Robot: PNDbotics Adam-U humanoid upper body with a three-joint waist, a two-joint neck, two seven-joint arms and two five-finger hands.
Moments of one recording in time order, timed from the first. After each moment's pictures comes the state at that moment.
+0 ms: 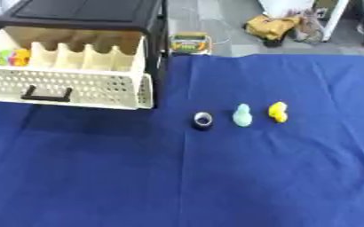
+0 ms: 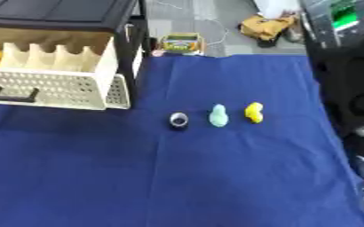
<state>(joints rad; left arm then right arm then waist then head) -0.57 0.63 -0.06 -1.99 0.08 0.02 0.22 -1.07 -0.55 0.09 -1.74 0.48 0.46 0.23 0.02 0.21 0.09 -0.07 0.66</state>
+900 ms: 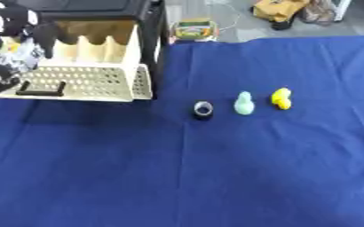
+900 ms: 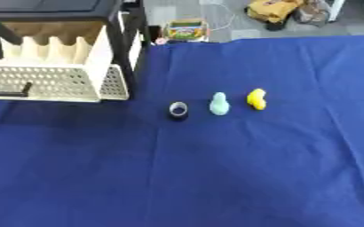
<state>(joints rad) -0.57 1.02 -0.35 -1.99 -0.17 0.08 -0.03 -0.73 -0.69 -0.12 -1.98 0.28 0.31 -0.02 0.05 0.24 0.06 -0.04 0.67</state>
